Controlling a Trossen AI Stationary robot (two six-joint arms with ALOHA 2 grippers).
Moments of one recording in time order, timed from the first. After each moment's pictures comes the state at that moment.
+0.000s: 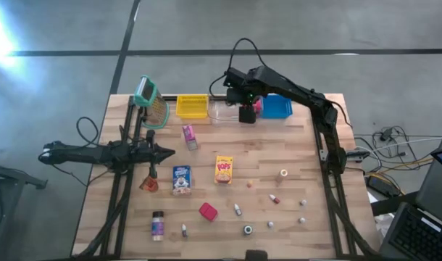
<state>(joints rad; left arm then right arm) -0.08 0.17 0.01 0.05 -0.23 -0.01 -0.41 2.08 2.21 -1.43 0.18 -0.37</state>
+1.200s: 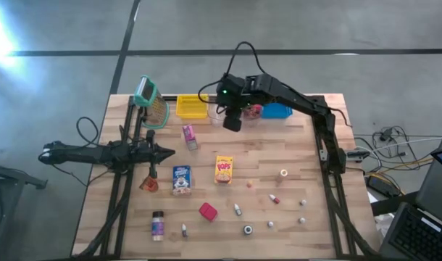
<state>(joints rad) -0.08 0.17 0.01 0.05 -0.23 -0.01 -0.26 2.08 2.35 -1.32 0.18 -0.10</state>
